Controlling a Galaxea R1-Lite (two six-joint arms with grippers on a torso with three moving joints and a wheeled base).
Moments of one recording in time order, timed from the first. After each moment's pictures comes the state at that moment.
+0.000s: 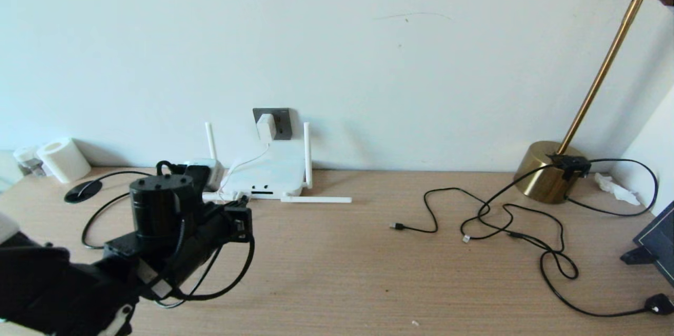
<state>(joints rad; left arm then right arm) -0.39 1.79 -0.52 -0.97 0.34 -0.02 -0.01 0.00 -0.01 0.00 -0.01 0.00</state>
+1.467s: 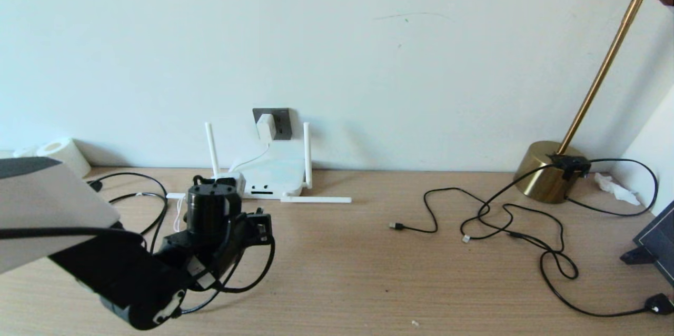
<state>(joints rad) -0.41 1.99 -0.62 -0.98 0.38 -0.16 -0.01 0.00 0.00 -0.01 0.02 -0.05</state>
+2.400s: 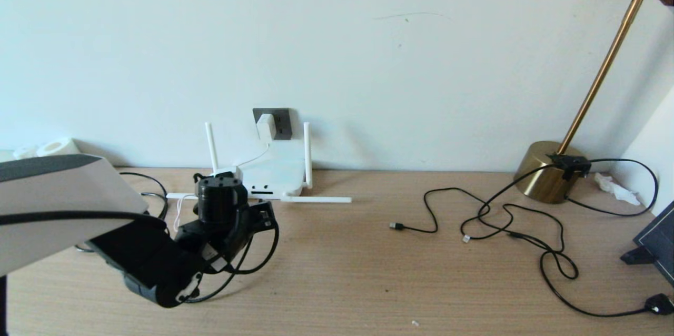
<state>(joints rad) -0.37 2.09 -0.72 -1.01 0.37 -0.27 -0.01 0.00 0.00 -0.01 0.02 -0.05</state>
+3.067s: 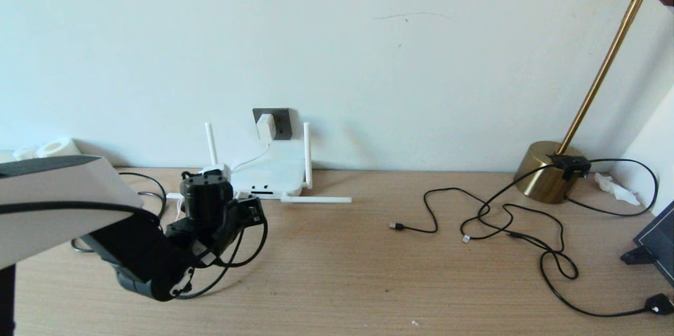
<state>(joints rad) -0.29 2.12 -0.73 -1.08 0.32 -0.23 -0.01 0.00 0.00 -0.01 0.02 -0.05</state>
